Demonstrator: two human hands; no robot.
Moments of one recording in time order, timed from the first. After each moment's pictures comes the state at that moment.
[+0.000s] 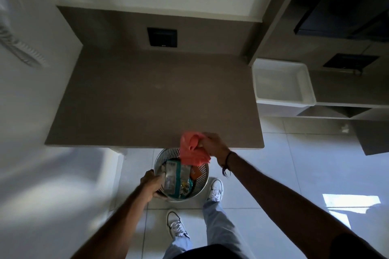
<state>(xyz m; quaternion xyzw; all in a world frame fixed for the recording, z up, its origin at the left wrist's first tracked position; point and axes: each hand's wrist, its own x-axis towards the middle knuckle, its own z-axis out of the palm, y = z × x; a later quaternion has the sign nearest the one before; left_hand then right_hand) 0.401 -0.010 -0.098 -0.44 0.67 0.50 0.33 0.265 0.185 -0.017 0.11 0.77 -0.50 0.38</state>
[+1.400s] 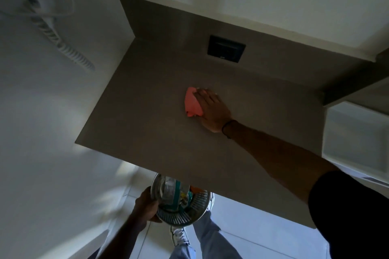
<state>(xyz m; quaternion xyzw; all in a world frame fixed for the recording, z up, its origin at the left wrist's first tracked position) 0.384 -0.081 -0.073 -0.53 0.59 0.56 0.24 0.040 0.010 -0.091 -0.46 0.87 -0.11 0.12</state>
